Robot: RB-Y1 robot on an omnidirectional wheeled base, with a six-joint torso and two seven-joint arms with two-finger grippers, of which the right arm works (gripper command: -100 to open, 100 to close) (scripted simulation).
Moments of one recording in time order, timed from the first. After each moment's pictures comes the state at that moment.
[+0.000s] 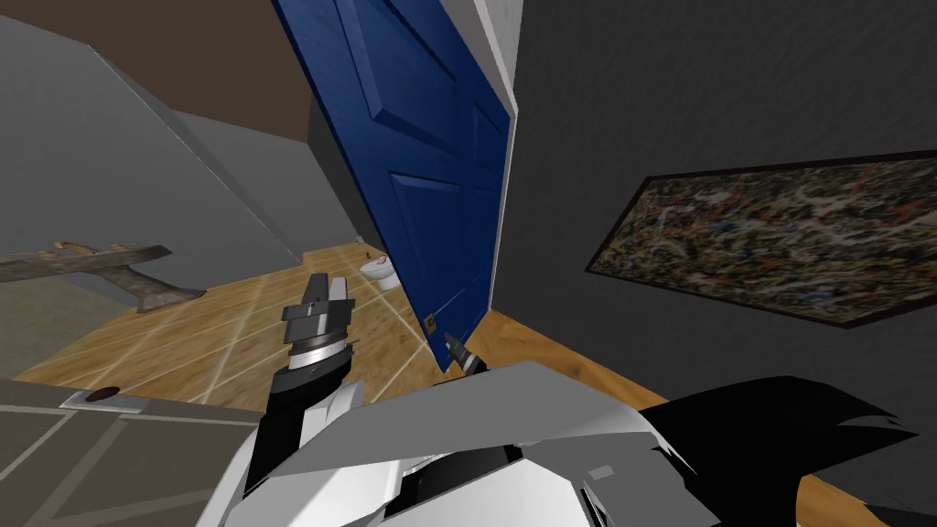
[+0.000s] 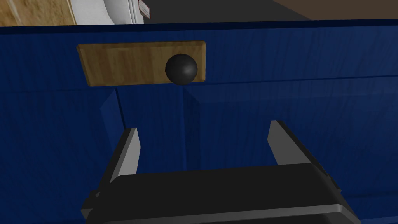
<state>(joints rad) 0.03 -0.10 0.75 -0.93 -0.04 -0.73 -0.02</state>
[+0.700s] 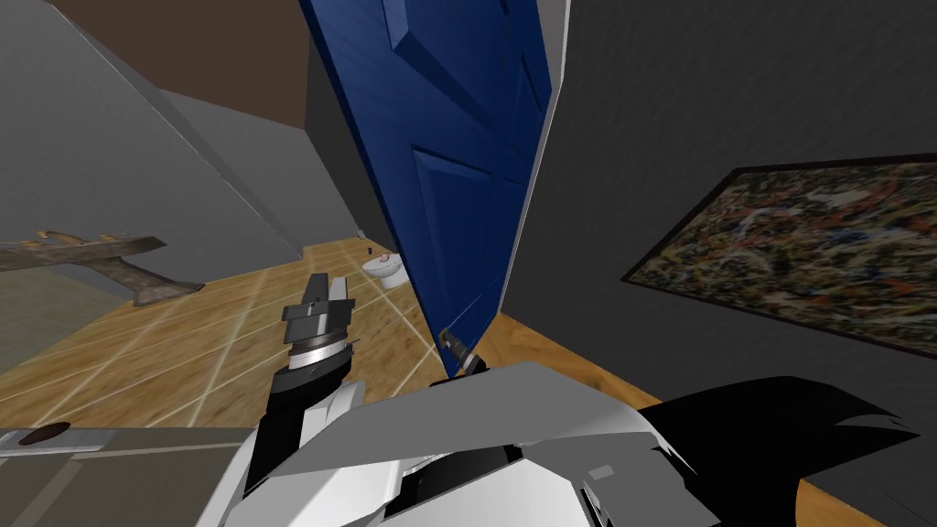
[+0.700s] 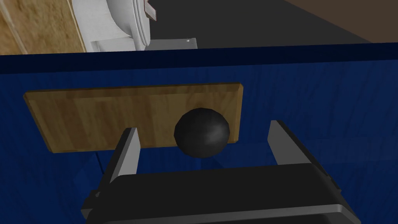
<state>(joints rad) 0.02 -0.08 0.73 -0.90 -0.04 -0.74 -0.01</state>
